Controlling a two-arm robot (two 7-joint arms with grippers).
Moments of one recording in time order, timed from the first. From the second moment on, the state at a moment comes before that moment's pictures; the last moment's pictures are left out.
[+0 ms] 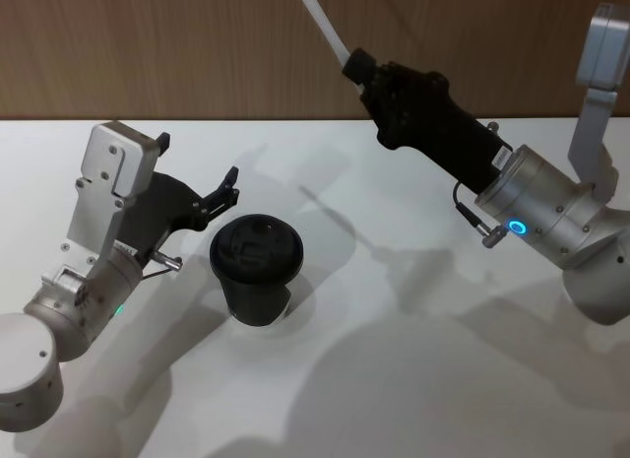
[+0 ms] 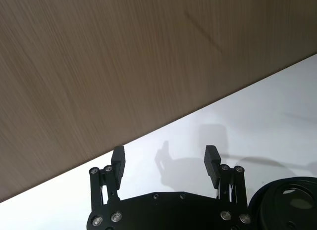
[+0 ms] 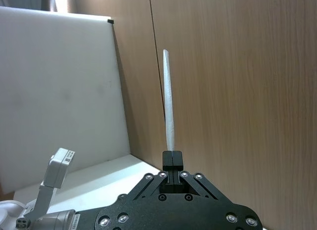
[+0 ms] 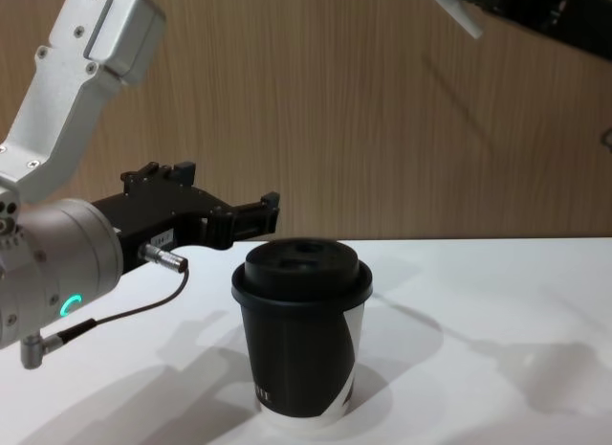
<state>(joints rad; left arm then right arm) -0.24 0.38 0.45 -1.63 -0.20 0.01 -0.01 0.33 0.35 -0.28 -1.60 0.70 0.01 0.68</state>
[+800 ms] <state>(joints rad) -0.23 0.38 0.37 -1.72 -0.41 0.00 -0.20 0.33 0.35 -0.29 -1.60 0.71 0.01 0.68</state>
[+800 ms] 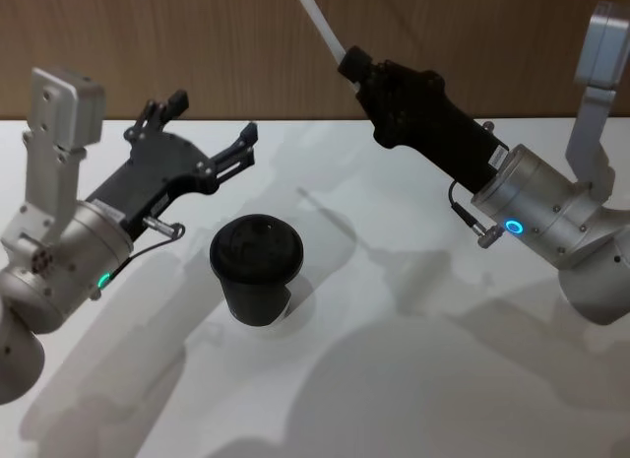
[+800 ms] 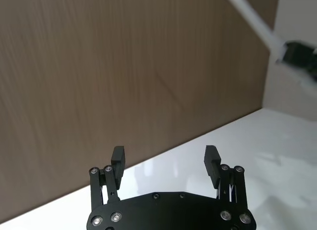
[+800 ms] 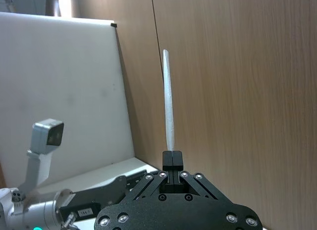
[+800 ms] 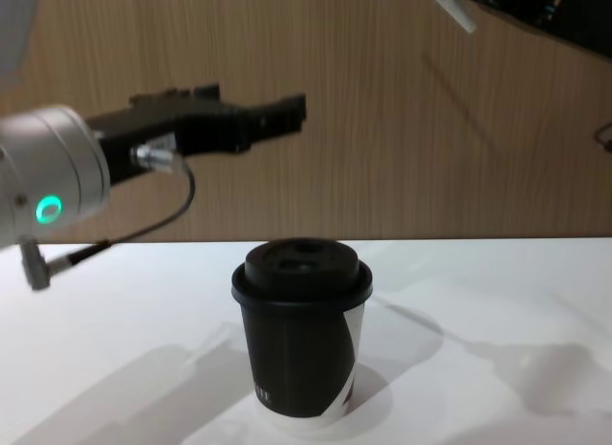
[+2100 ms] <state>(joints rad) -0.35 0.31 0.33 -1.73 -0.92 0.09 -0.53 0.33 0.35 -0.29 -1.60 0.72 0.01 0.68</state>
